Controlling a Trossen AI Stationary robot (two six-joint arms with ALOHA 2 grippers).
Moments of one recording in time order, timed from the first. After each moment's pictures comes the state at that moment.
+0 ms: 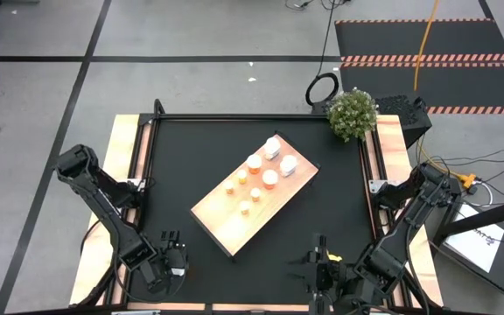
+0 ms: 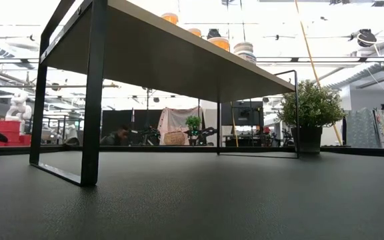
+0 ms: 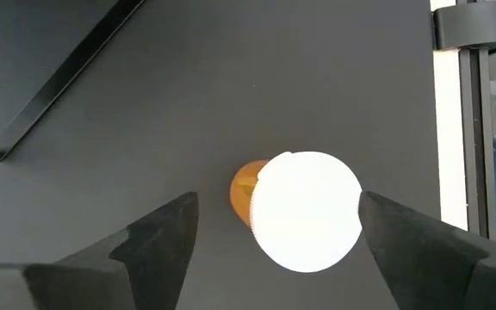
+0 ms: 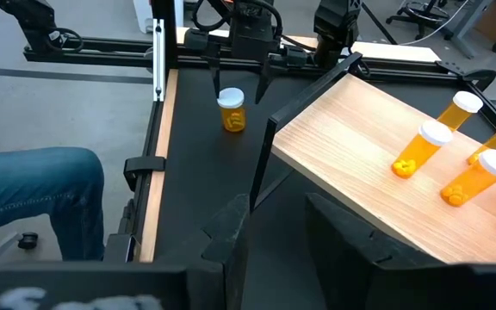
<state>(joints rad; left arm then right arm) -0.92 1.49 0.94 -0.71 -0.18 -0.84 0.86 1.71 1.62 -0.73 0.81 0.56</state>
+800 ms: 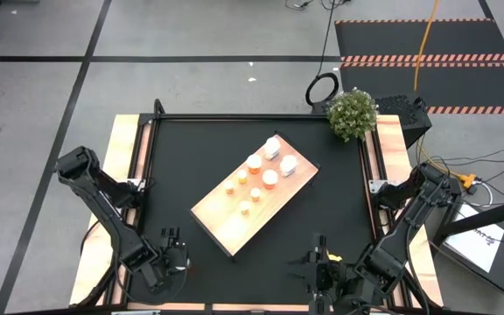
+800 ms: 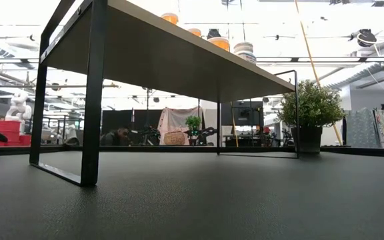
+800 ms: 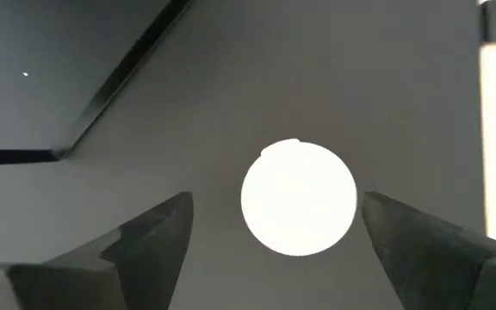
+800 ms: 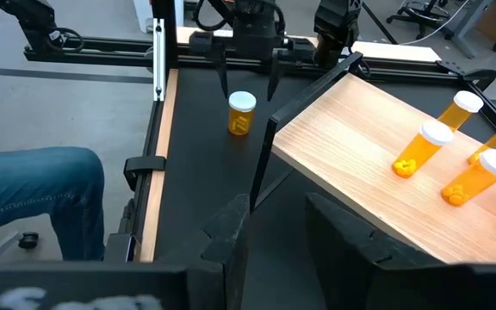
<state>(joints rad) -0.92 1.52 1.00 -0.82 -0.23 -0.82 0.86 1.71 1.62 -0.73 0.81 0.56</state>
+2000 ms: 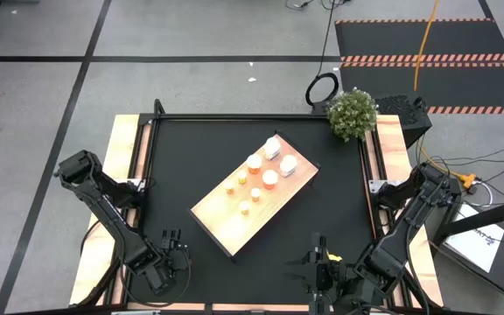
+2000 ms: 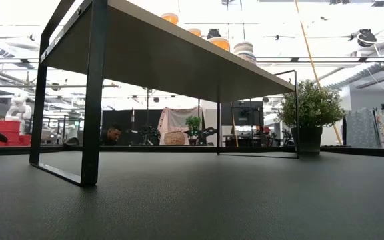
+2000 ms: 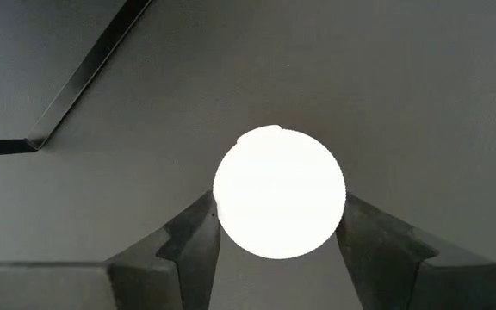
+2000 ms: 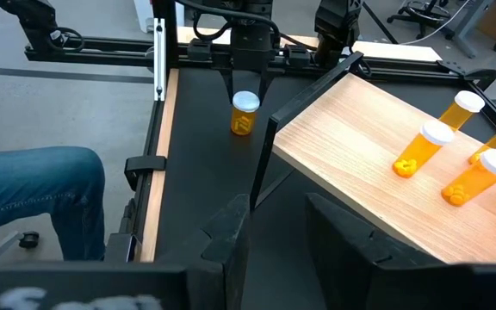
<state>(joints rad) -0.91 1.57 1.00 -0.81 -0.19 -0.81 0.86 1.71 1.62 -0.73 0.81 0.56</state>
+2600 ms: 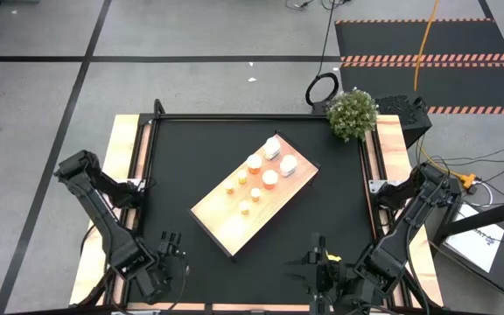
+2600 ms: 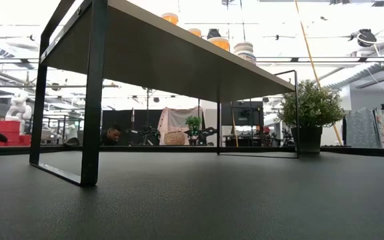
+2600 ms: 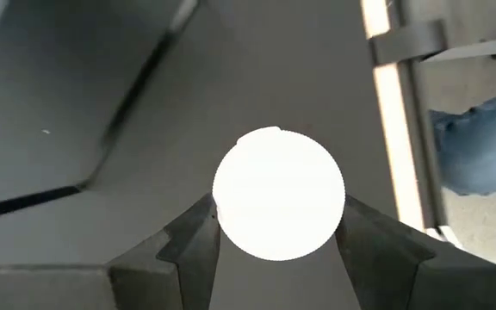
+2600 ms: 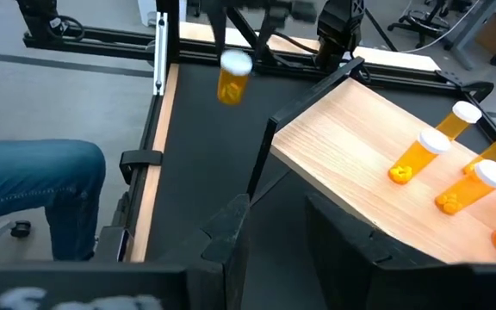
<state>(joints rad) -0.91 1.57 1.31 -1.07 -0.17 -0.69 0.86 1.71 1.62 -0.73 0.81 0.51</state>
